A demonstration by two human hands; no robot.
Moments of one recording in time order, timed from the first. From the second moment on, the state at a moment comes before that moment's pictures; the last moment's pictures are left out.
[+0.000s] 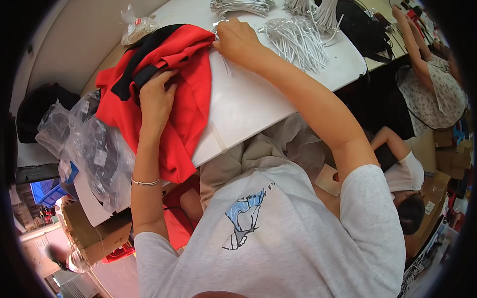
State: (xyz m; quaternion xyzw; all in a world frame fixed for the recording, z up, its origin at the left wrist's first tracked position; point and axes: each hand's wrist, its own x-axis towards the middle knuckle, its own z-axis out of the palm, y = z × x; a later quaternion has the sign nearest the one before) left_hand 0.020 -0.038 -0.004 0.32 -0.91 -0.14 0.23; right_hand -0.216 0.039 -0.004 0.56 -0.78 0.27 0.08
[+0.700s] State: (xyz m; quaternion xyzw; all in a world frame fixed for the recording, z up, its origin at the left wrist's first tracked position) left_hand 0.008 -0.033 -0.017 0.35 -0.89 -0.14 0.27; right_hand -0.170 0.062 0.012 0.52 -0.63 0.55 -0.16
